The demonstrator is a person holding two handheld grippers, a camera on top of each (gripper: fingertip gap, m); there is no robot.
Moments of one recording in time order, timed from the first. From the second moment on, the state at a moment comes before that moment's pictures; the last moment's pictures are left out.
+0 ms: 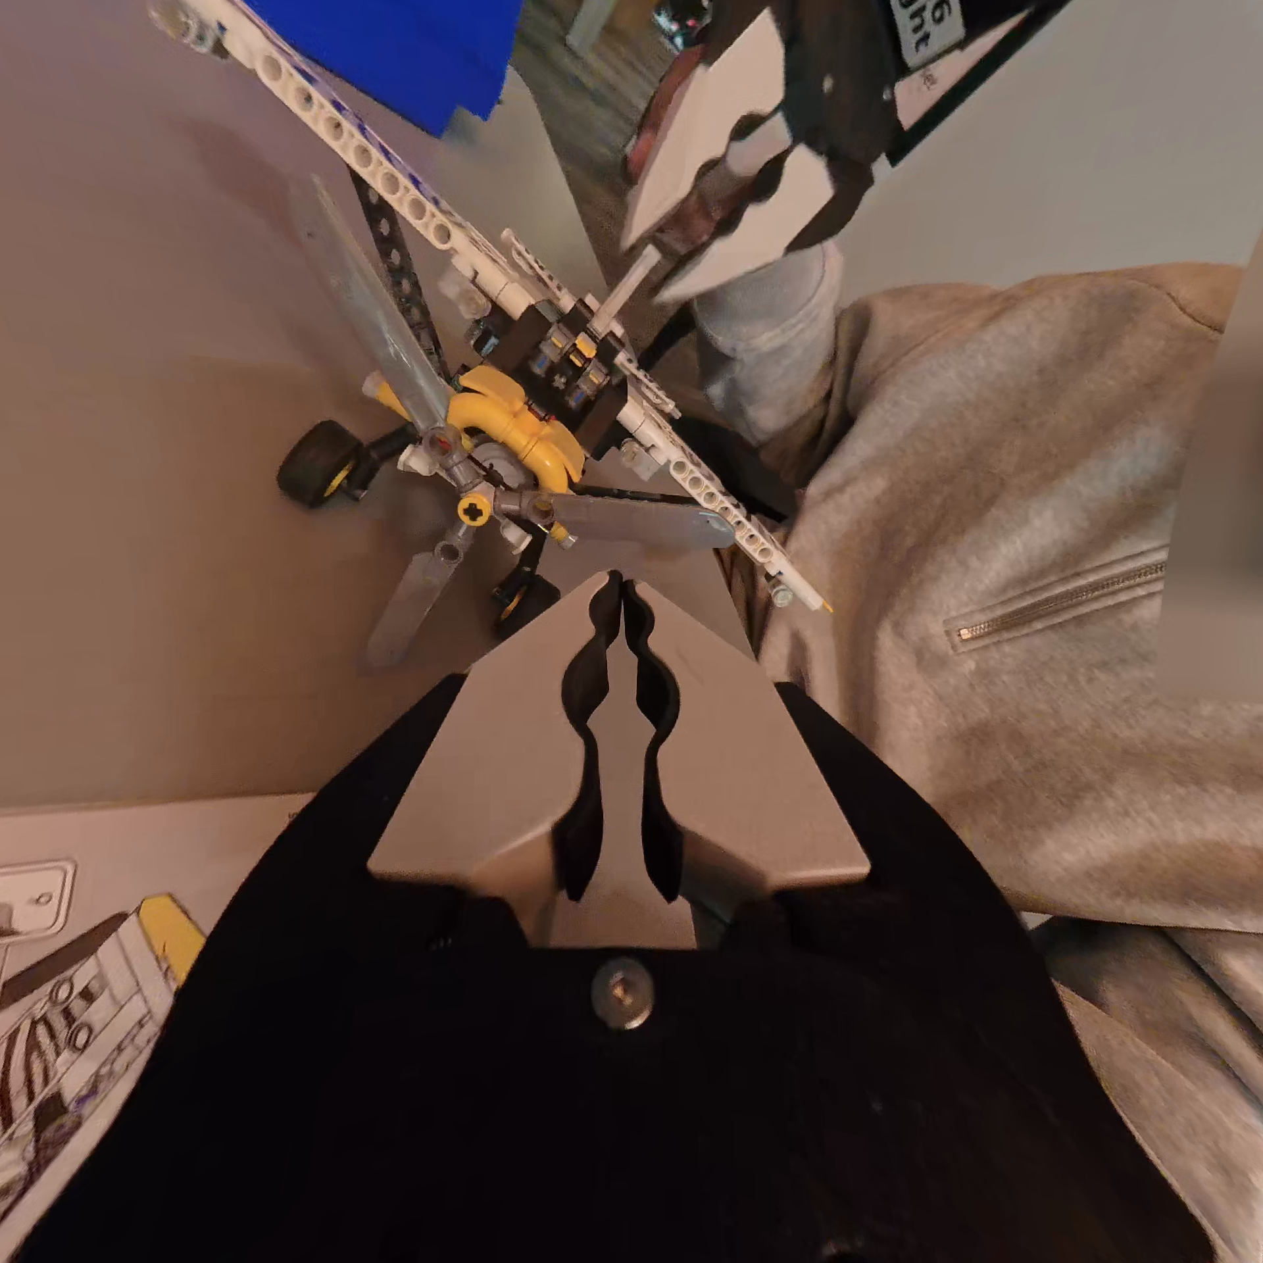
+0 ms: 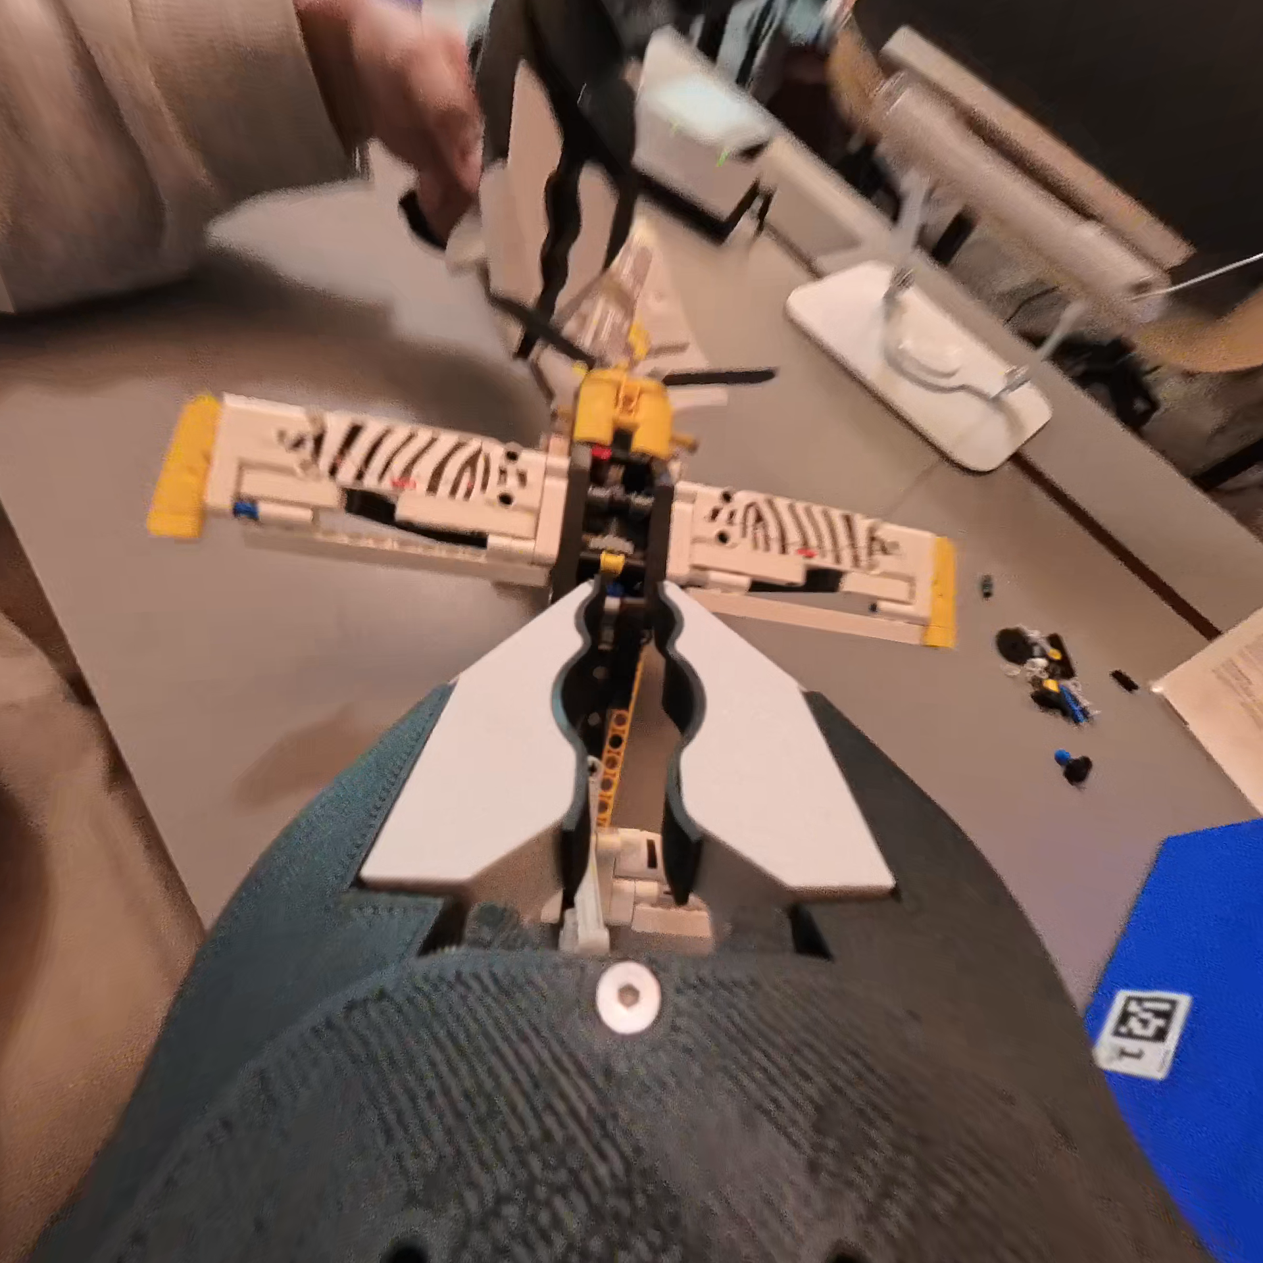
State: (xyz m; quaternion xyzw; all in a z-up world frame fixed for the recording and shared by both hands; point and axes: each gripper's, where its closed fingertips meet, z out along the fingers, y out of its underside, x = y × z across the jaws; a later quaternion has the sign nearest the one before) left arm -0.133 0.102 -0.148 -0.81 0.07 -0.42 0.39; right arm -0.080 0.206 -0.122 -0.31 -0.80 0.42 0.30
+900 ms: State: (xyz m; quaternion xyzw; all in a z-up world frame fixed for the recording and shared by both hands) left arm -0.207 0.056 -0.069 -0.68 -0.13 -0.04 0.72; right arm -0.076 0.213 -0.157 -0.34 -0.86 0.26 0.29
